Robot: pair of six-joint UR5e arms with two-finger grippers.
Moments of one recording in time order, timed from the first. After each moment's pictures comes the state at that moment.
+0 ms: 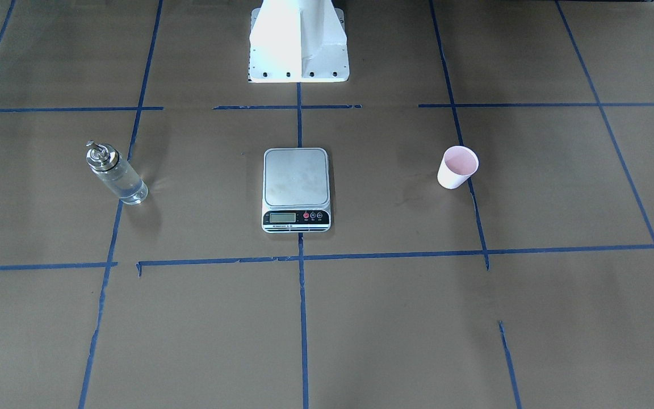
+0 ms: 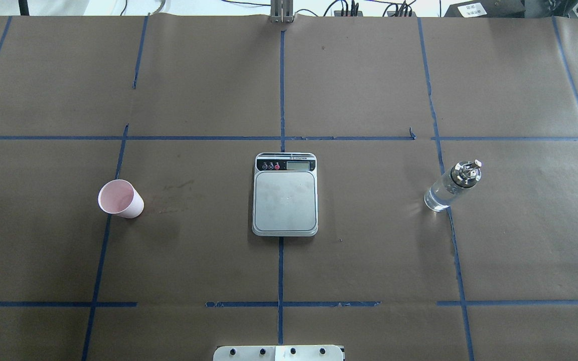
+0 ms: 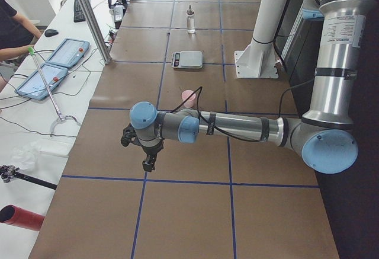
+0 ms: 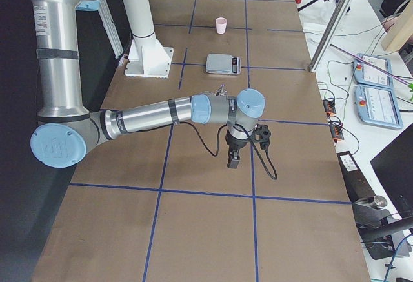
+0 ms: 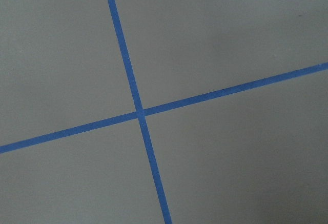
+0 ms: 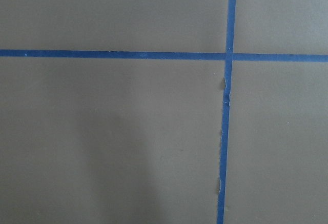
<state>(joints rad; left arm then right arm) -1.48 -1.63 -1.60 -1.60 -2.38 0.11 1.45 -1.55 1.79 -1.83 2.34 0.06</state>
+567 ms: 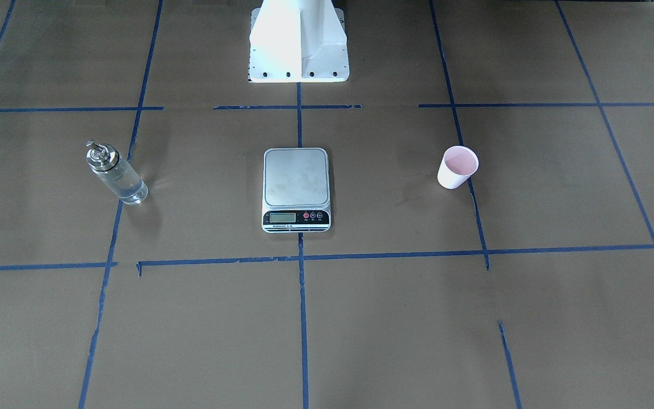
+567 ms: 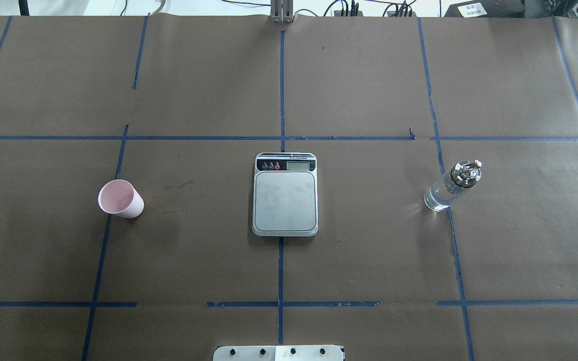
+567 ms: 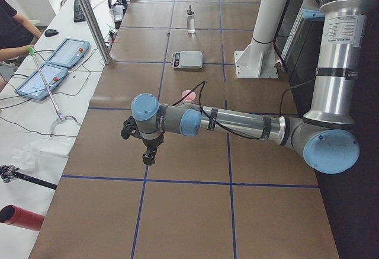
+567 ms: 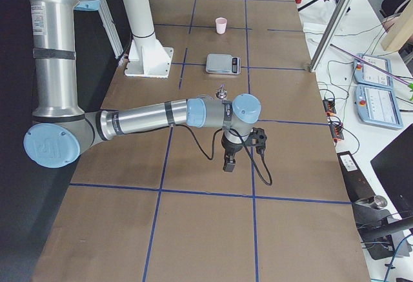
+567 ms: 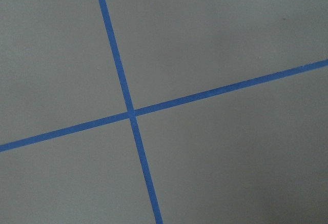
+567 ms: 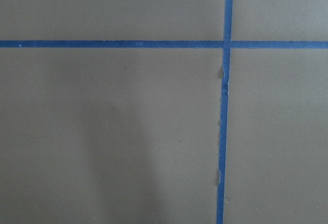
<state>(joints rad) -1.49 -1.62 -1.66 -1.60 -2.39 0.08 1.46 -1.58 1.79 -1.82 2.36 0.06</state>
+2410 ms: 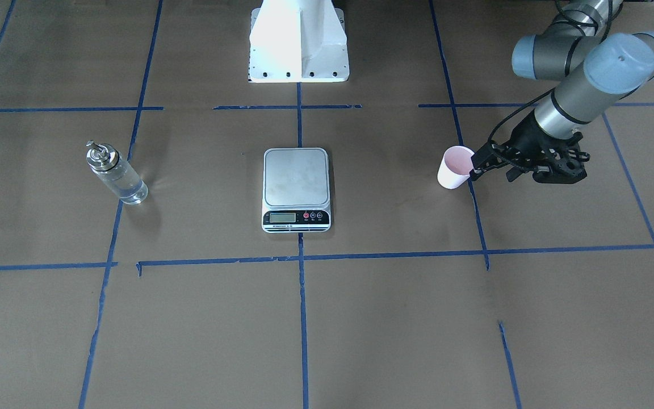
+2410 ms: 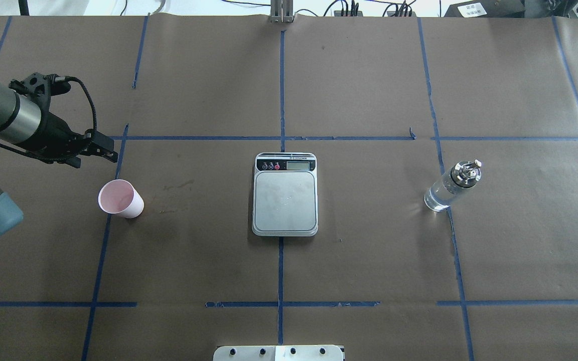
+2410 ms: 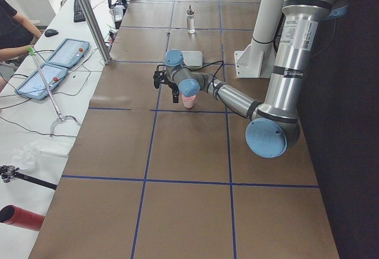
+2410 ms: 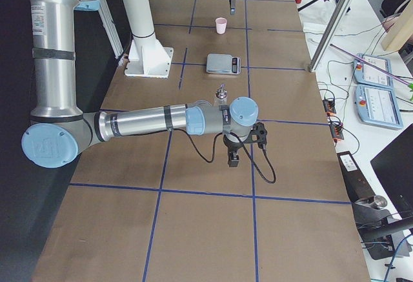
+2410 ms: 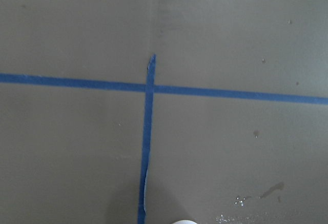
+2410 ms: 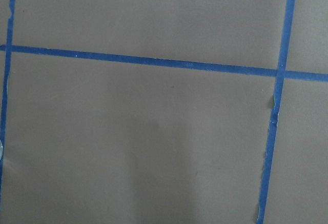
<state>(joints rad) -0.88 -1.76 -1.79 -1.99 -2.23 -1.07 1.44 -1.60 1.75 -1.62 2.47 0.06</state>
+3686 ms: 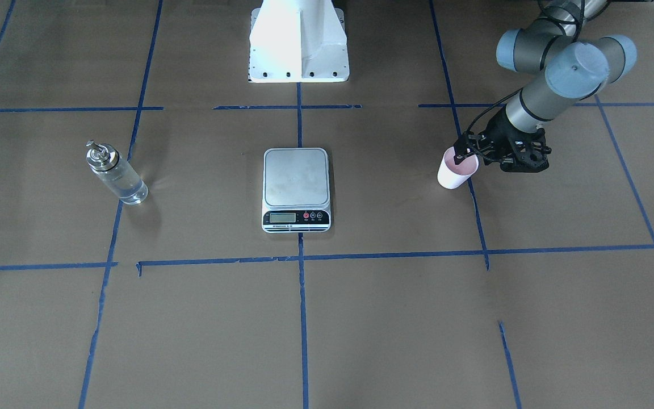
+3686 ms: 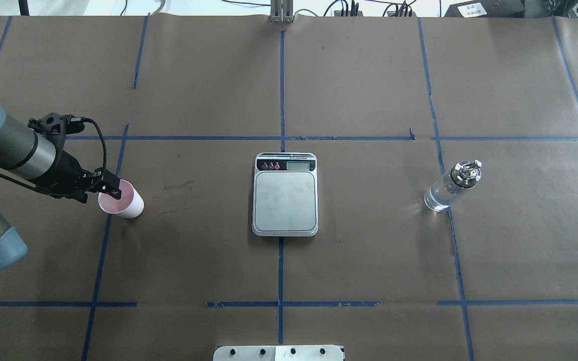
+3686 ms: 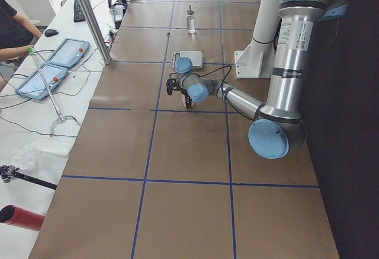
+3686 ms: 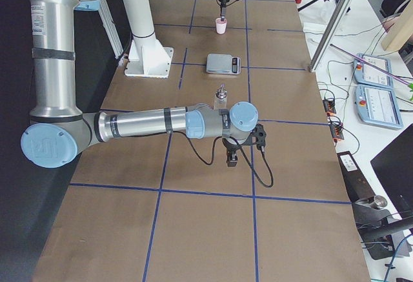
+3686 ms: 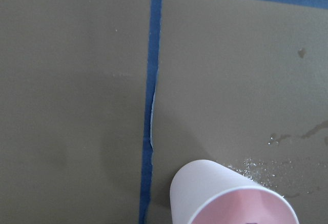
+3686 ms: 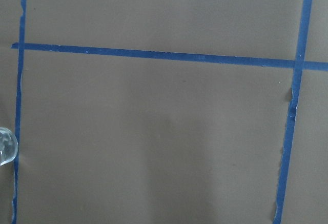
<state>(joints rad) -0.77 -1.70 -1.80 -1.99 -2.23 -1.09 1.44 -1.60 1.73 -1.62 2.53 0.06</state>
